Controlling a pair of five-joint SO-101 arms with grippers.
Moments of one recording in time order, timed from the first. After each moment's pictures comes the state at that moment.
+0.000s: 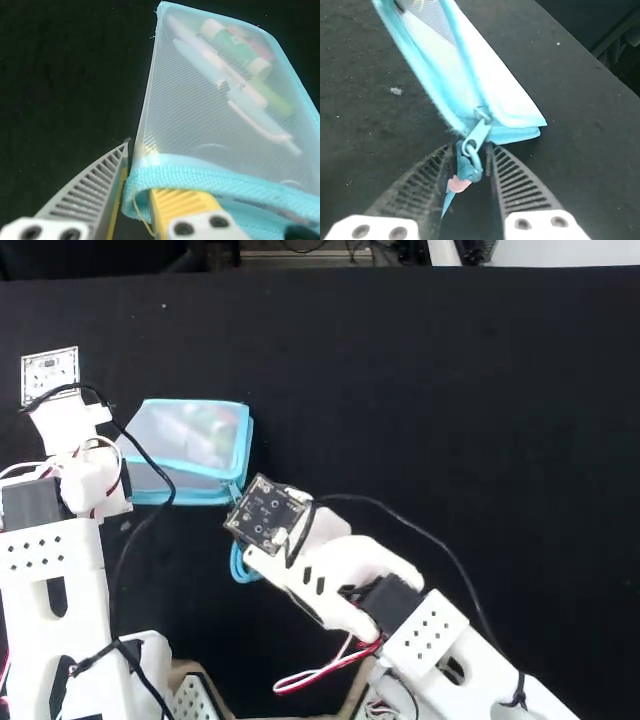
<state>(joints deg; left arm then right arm) -18.4 -42.6 29.5 78.6 -1.8 -44.7 -60.8 68.5 31.2 16.0</state>
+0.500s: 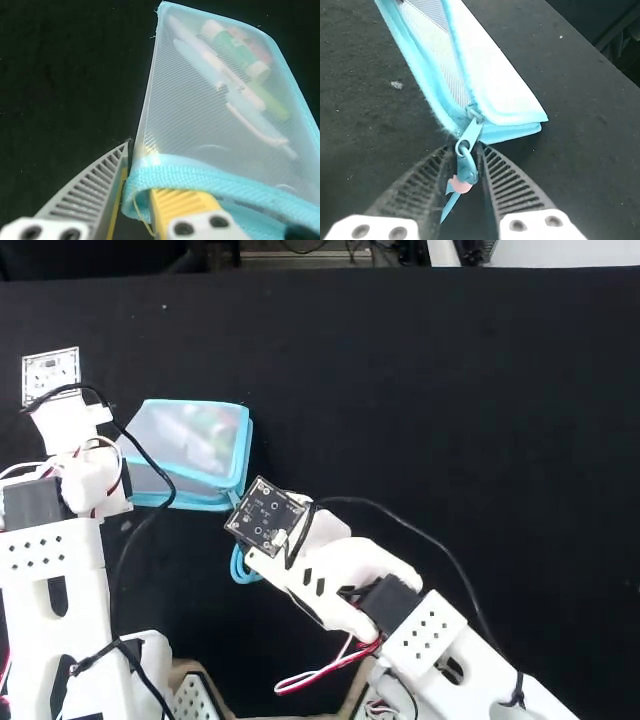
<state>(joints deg) -18.4 -42.6 29.5 78.5 -1.8 -44.7 -60.8 69.8 31.2 16.0</state>
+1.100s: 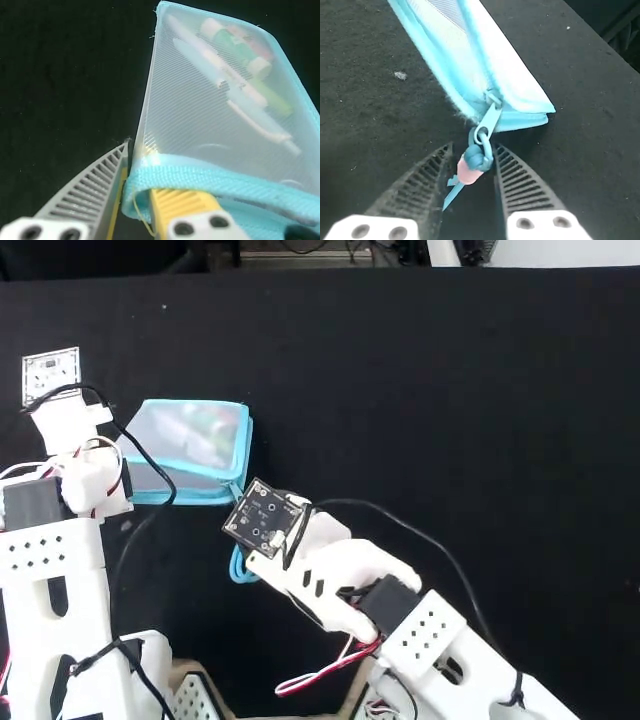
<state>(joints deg) -18.4 -42.6 29.5 78.6 -1.8 -44.8 -60.8 69.8 32.8 16.0</state>
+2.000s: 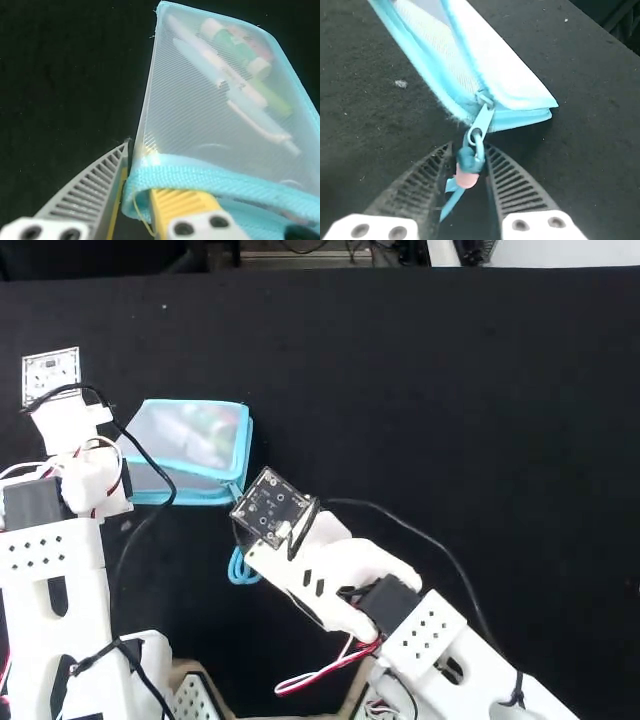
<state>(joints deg) -18.4 -42.6 29.5 78.6 -1.8 -44.7 -60.8 69.8 32.8 9.9</state>
